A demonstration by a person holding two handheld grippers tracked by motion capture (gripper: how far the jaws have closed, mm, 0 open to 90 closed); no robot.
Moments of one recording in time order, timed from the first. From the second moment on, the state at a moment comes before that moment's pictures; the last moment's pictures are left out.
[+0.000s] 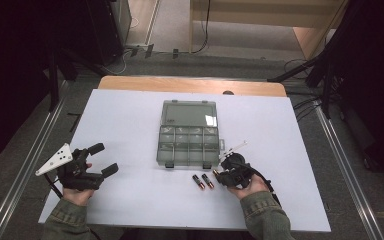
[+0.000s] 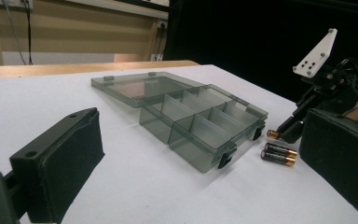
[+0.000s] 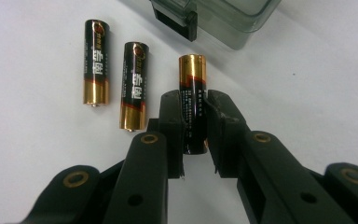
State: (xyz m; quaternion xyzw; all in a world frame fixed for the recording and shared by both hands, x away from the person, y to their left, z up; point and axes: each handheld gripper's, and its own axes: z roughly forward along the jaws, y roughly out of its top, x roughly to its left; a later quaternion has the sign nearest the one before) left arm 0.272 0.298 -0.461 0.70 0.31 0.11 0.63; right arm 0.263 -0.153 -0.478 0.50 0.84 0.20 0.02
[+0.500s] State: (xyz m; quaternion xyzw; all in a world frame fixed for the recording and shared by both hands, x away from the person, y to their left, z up) left arm 0.272 0.298 -0.462 0.71 0.31 0.11 0.63; right arm 0.261 -0.154 -0.463 0.51 0.83 0.23 -0.01
